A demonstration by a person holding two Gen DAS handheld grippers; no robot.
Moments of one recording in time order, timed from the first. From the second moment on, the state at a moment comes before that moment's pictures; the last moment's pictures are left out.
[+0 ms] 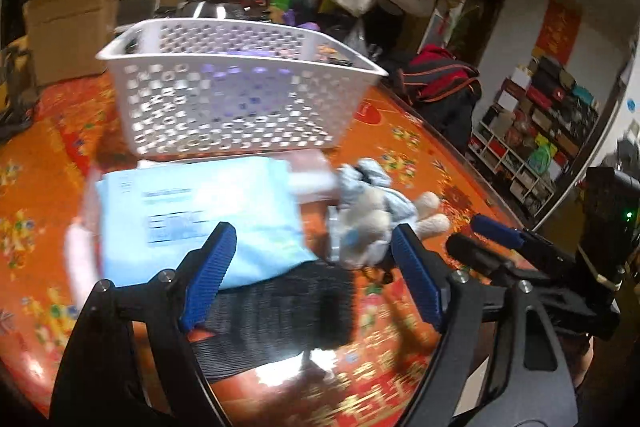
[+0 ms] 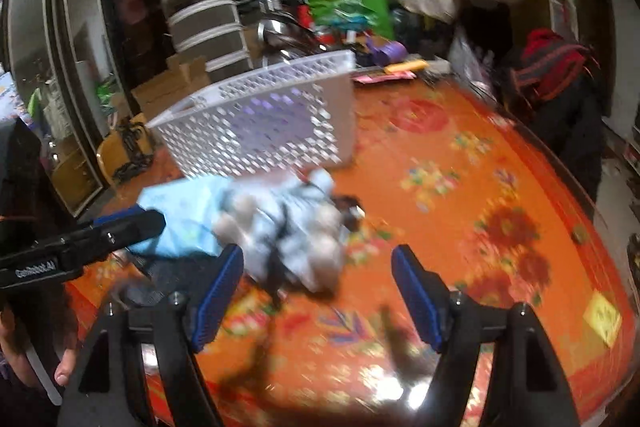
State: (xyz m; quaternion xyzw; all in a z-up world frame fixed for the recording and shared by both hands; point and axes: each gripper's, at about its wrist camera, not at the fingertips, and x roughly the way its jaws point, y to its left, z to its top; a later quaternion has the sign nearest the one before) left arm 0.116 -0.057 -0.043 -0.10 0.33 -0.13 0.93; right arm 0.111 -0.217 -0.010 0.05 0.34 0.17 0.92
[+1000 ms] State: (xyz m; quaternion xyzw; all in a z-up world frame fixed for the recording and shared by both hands) left arm 0.147 -0.097 -0.062 -0.08 0.35 -0.17 0.92; right arm 0.117 -0.215 -0.023 0.04 0.34 0.19 0.92
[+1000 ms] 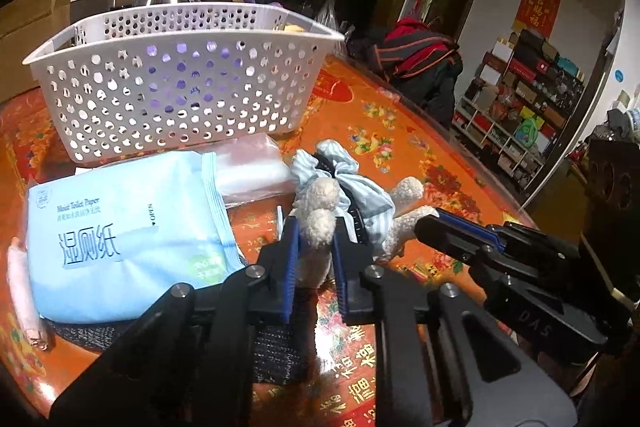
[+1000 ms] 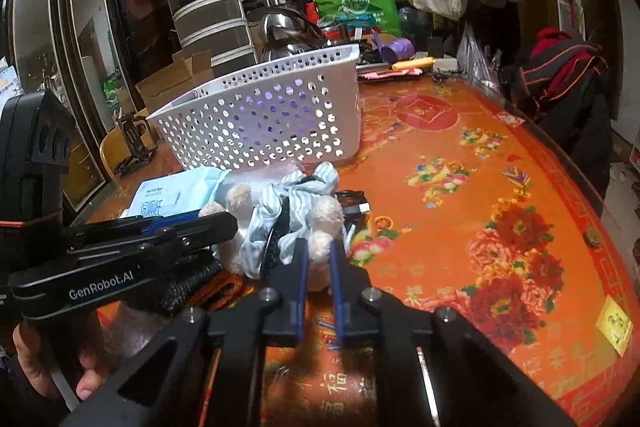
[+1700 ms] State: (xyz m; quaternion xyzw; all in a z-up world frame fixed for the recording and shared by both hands) left arm 0.087 -0.061 0.001 -0.09 0.27 -0.19 0.94; right arm 0.072 -0.196 0.046 0.00 0.25 0.21 0.95
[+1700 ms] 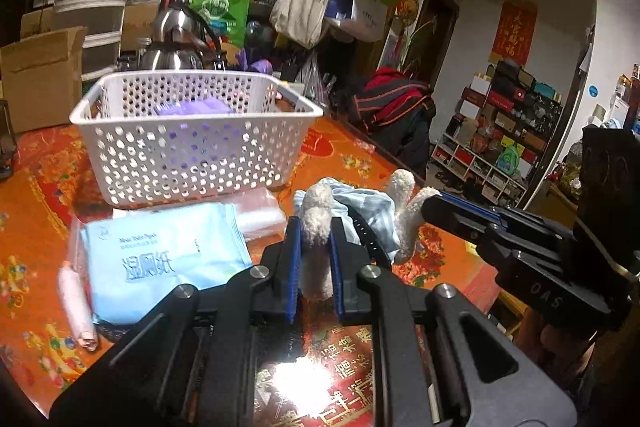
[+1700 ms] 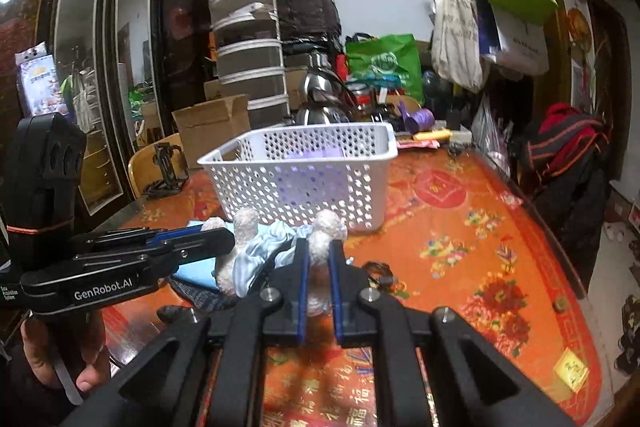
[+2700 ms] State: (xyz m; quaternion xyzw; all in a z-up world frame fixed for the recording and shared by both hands) left arm 0.300 0.084 0.136 -0.10 0.29 -0.04 0.95; right arm 0.295 -0.058 0.139 -0.03 0.24 0.31 0.92
